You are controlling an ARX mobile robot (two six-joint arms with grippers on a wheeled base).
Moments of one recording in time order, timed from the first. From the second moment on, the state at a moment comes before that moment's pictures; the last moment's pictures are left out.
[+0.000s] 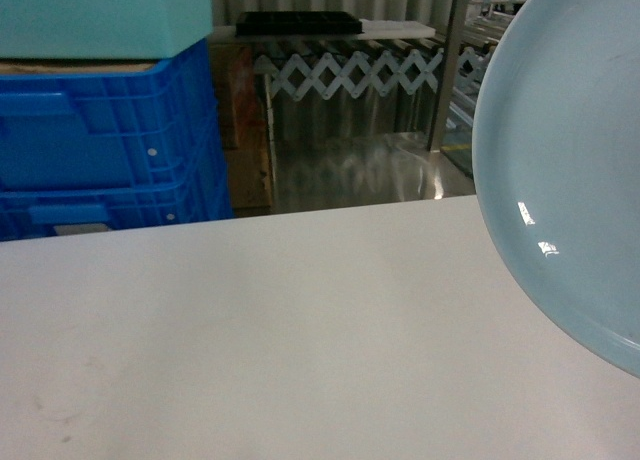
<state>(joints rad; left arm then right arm) 0.00 0.01 0.01 -0.01 0.00 0.00 0.08 0.70 0.29 0.38 -0.09 -0.08</state>
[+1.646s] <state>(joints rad) 0.00 0.01 0.01 -0.01 0.00 0.00 0.08 0.70 0.29 0.38 -0.09 -0.08</state>
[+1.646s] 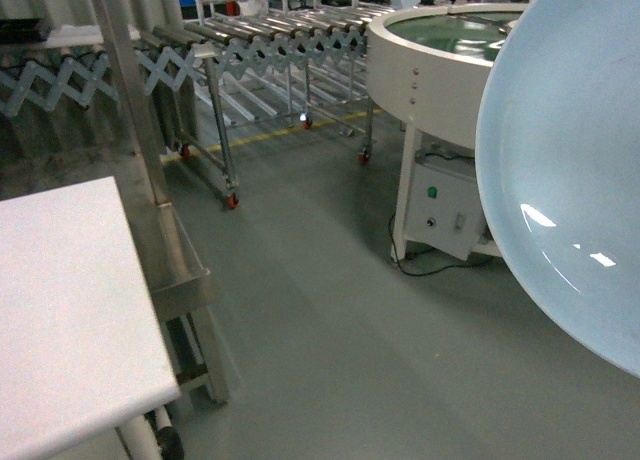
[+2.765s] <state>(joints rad) 0.00 0.01 0.01 -0.01 0.00 0.00 0.08 0.70 0.29 0.39 -0.08 -0.08</state>
